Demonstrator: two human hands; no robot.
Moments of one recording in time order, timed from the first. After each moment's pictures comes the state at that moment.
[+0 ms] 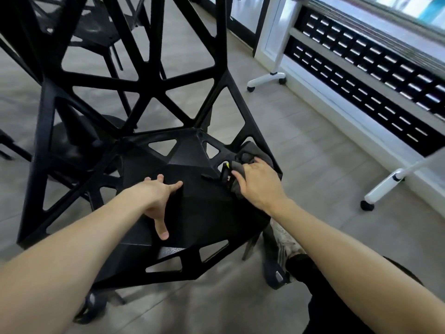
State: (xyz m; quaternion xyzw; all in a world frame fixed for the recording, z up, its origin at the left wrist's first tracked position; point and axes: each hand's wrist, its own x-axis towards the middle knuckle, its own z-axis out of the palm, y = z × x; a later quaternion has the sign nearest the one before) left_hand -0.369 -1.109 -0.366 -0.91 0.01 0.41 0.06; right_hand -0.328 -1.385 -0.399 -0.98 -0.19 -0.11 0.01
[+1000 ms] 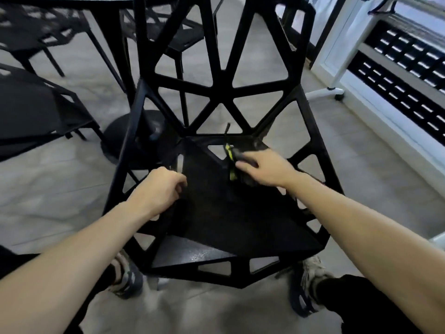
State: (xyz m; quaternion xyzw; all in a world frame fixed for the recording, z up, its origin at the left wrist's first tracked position) left_hand -0.422 -0.992 -0.370 -0.98 -0.02 0.06 -0.19; right_hand -0.264 -1.271 -0.363 -0.92 -0.36 0.07 0.11
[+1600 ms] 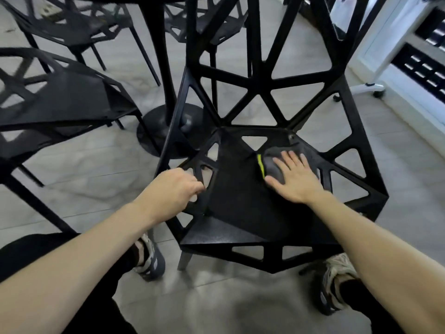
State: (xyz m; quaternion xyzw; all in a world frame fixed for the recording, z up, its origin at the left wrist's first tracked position) left_hand -0.500 -0.953 -0.372 -0.99 0.15 -0.06 -0.06; right_hand -0.303 -1.270 -0.426 -0.96 -0.26 0.10 -0.02
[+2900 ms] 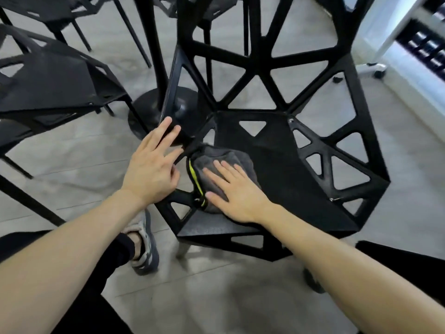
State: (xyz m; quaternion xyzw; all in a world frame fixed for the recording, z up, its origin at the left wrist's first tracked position) left_hand -0.483 -0.917 -0.397 -0.99 0.05 -0.16 -0.01; right_hand -0.406 -1.168 -0.439 -0.87 -0.45 0.16 0.10
